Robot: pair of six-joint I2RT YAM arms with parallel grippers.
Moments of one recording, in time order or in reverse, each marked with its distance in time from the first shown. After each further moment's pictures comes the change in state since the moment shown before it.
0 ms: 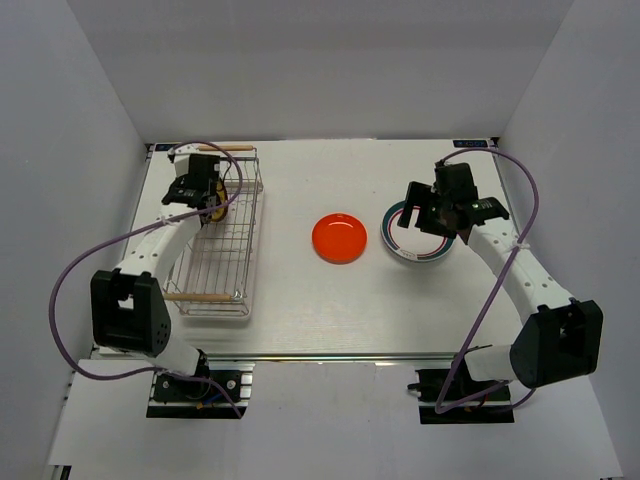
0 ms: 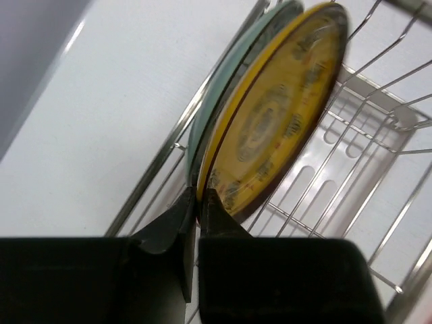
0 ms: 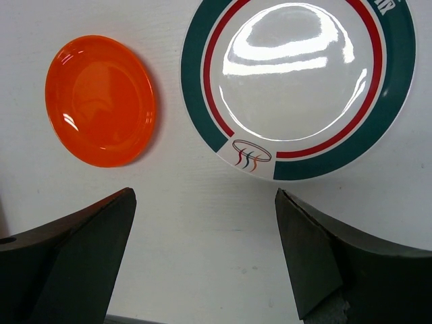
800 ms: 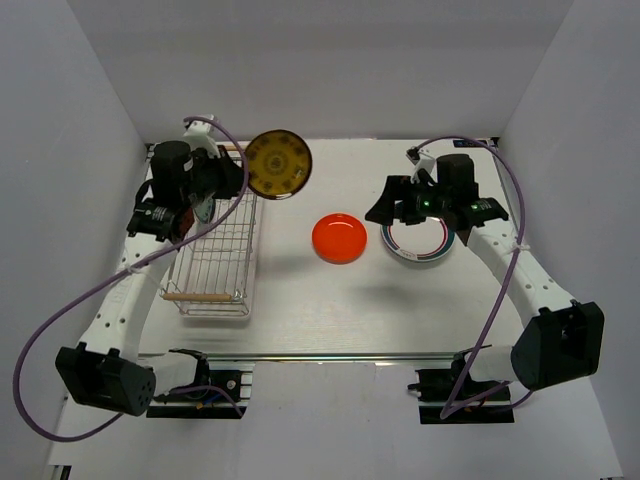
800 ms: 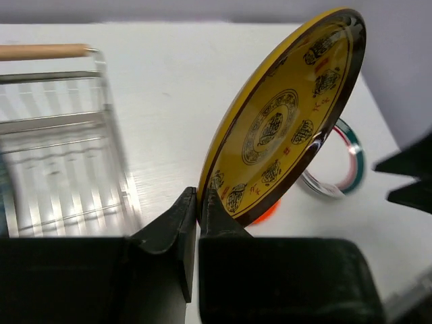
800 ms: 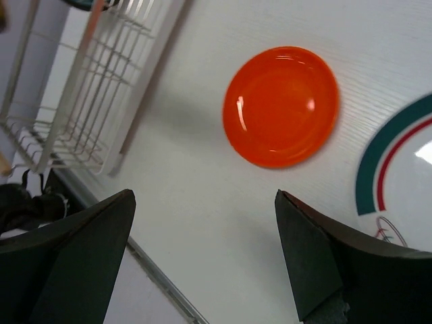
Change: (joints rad) left arm -0.024 -0.351 0.061 0.080 0.792 0.183; right arm 0.015 -0.011 0.002 0.218 -0.525 -0.131
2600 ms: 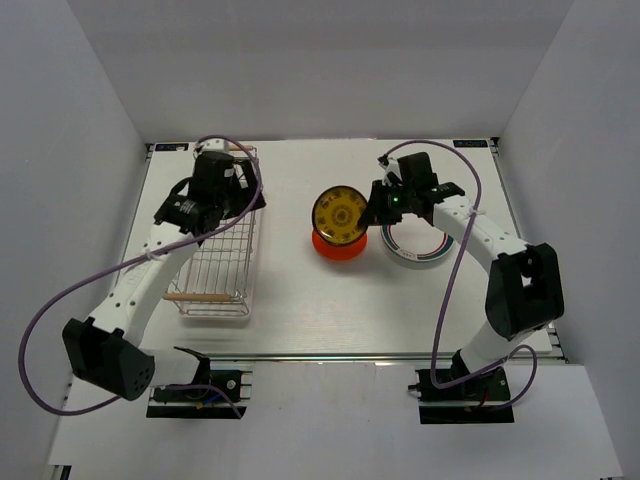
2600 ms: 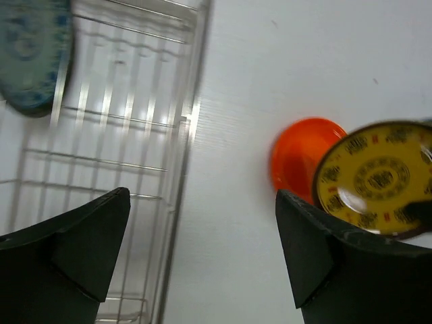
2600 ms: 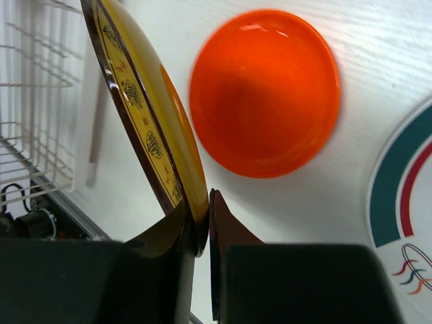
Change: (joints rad) left arm -0.187 0.139 0.027 -0.241 -0.396 -0.206; right arm 0.099 0.284 0.116 0.010 0.053 0.065
